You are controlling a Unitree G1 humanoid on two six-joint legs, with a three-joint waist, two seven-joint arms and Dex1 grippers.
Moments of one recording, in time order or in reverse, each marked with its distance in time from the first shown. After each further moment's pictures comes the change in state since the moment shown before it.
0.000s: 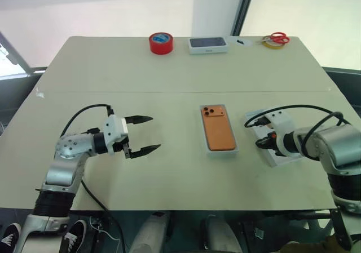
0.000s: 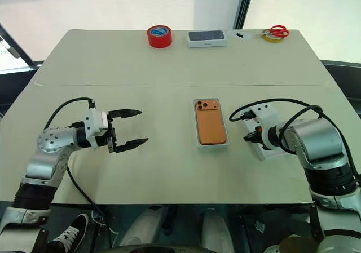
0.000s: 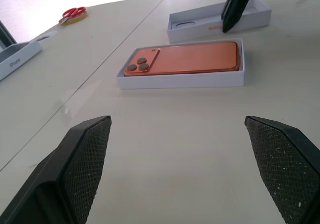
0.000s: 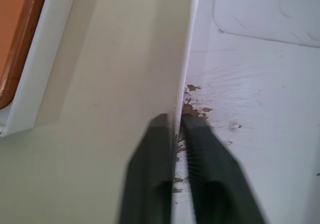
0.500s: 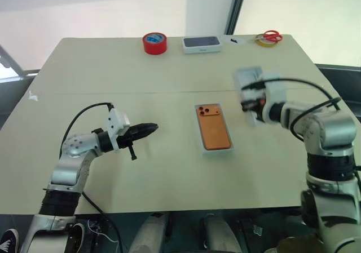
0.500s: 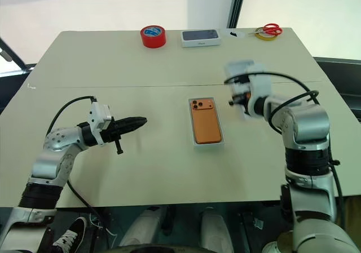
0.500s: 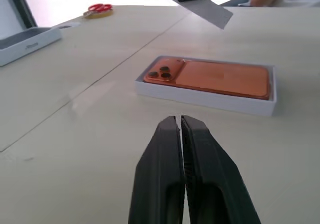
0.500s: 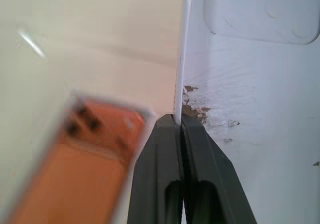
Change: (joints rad) left arm -0.027 -0.089 0.002 -0.002 -0.041 0.143 0.155; right arm -0.199 0.324 -0.191 0.159 0.021 -0.461 -0.082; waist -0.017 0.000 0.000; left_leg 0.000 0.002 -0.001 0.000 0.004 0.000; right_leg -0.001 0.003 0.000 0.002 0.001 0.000
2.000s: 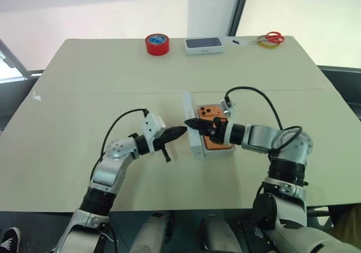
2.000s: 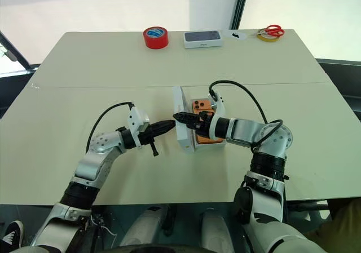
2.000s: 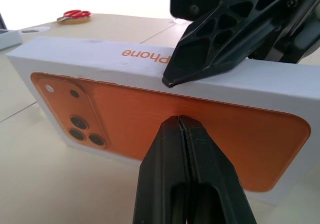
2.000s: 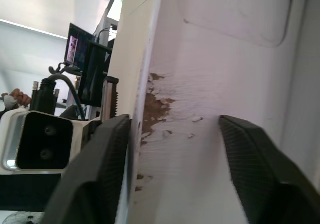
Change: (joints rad) left arm -0.054 -0.235 -0.186 0.064 0.119 -0.016 0.110; right arm 0.064 0.298 -0.303 0.254 0.857 0.413 -0.487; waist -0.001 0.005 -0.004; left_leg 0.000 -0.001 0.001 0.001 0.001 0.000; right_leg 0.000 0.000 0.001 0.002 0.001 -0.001
